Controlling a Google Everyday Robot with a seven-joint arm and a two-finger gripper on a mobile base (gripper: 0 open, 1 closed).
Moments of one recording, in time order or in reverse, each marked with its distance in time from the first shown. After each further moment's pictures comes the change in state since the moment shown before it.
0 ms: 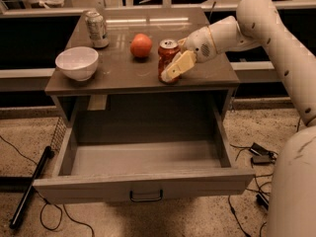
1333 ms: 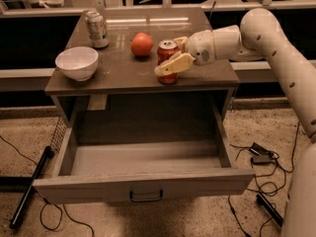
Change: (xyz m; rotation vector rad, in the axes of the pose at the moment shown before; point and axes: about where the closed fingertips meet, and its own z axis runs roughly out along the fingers) arm -0.014 -0.009 -0.002 0.062 -0.181 -0.135
